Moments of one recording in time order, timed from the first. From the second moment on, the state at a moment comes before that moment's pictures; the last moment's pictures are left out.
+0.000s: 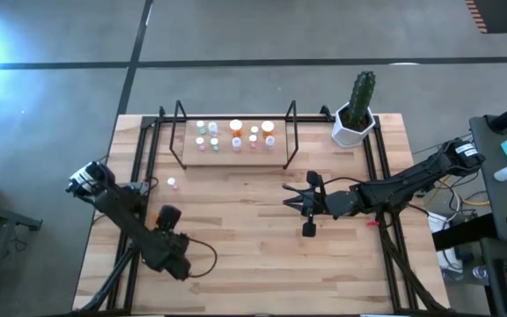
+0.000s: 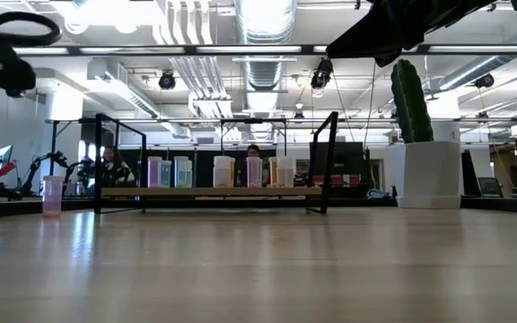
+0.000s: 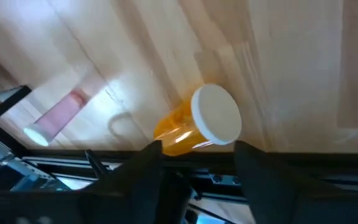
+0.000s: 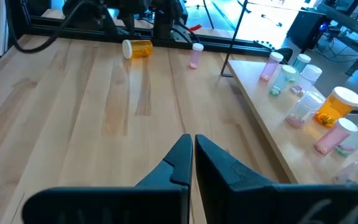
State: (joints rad) left arm -0.78 1.66 1.06 -1.43 -0.11 -0.47; right arm 0.33 1.27 0.70 0.16 0.44 0.03
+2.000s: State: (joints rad) left arm -0.76 1.64 1.07 -1.31 -0.42 -0.42; right arm 0.33 1.27 0.70 0.16 0.44 0.03
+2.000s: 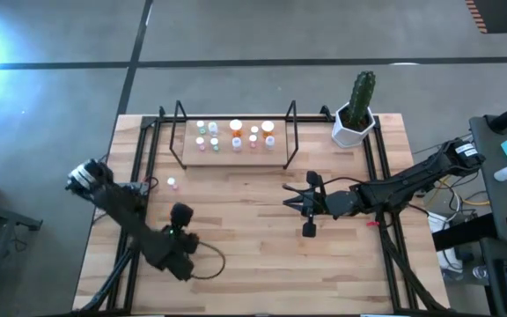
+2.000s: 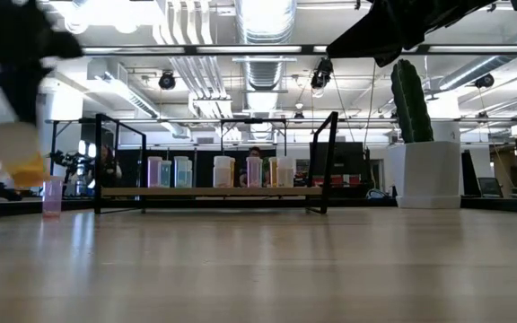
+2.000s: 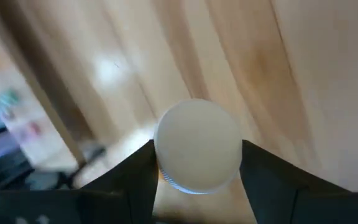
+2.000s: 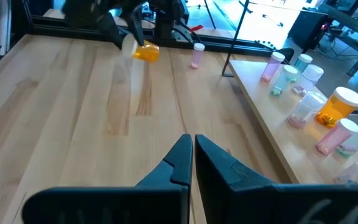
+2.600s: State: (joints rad) left arm 0.00 1.15 0.88 -0.32 -0.63 -0.20; right arm 0.33 1.27 0.70 0.16 0.44 0.03
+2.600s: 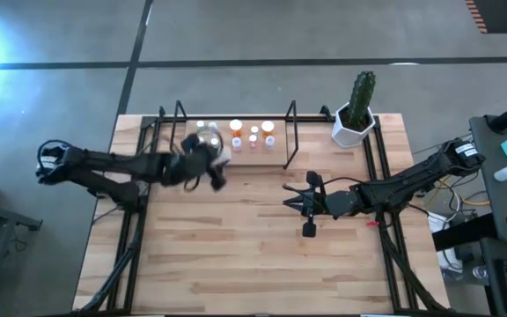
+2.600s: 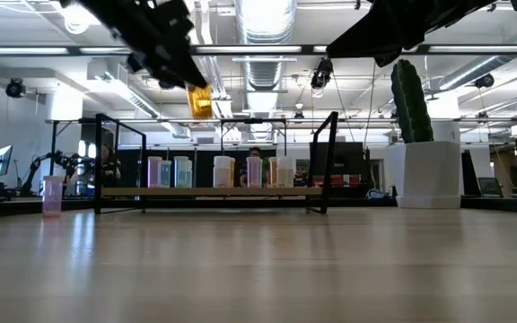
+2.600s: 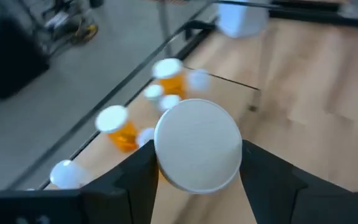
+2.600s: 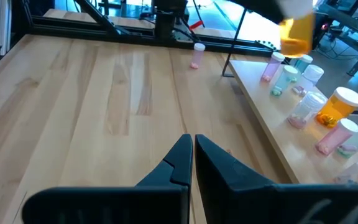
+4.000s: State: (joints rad) left arm 0.30 1.43 0.86 -0.26 -0.35 -0.25; right arm 0.33 1.27 0.70 0.15 0.42 0.03
